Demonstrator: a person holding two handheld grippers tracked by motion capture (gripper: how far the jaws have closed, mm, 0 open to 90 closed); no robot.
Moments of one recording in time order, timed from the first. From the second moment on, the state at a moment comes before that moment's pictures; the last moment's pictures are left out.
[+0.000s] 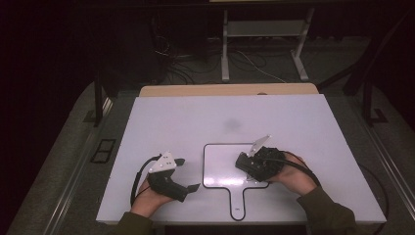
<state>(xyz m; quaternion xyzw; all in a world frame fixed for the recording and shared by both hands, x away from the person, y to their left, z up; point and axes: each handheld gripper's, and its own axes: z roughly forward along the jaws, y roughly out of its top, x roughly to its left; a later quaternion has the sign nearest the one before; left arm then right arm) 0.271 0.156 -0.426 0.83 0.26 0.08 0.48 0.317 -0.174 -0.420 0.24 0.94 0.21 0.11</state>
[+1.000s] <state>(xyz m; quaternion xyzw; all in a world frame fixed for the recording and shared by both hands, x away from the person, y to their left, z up) 0.271 0.154 -0.426 0.83 0.26 0.08 0.48 0.358 -0.184 -0.421 0.29 0.93 0.20 0.12</state>
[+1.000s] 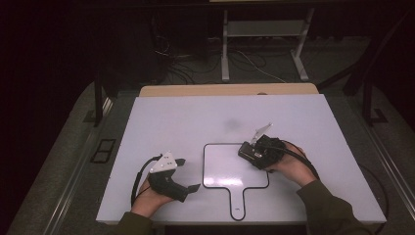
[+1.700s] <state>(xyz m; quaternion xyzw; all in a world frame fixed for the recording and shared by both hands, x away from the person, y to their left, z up) 0.272 0.155 -0.427 0.83 0.26 0.08 0.48 0.391 -0.202 -0.421 0.35 0.90 0.24 0.10</state>
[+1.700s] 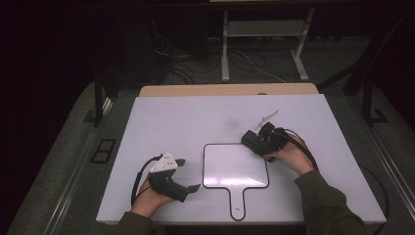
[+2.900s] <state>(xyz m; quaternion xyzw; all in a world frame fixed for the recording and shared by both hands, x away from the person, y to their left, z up) 0.273 0.156 -0.428 0.83 0.26 0.08 0.48 0.422 -0.206 -0.380 0.38 0.87 0.32 0.09</state>
